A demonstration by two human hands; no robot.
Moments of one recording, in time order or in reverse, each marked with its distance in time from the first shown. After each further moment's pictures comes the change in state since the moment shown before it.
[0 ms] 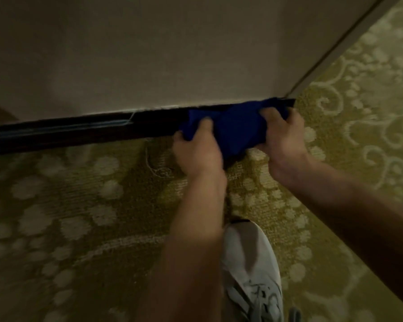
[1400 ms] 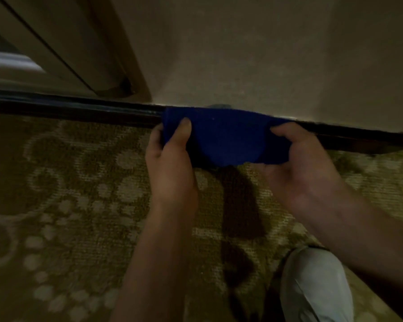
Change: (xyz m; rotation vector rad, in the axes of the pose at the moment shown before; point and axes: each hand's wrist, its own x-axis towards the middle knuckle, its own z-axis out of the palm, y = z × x) left_hand 0.021 0.111 -0.143 -0.084 0.073 0.206; right_hand -0.075 0.023 0.109 0.329 -0.433 0.425
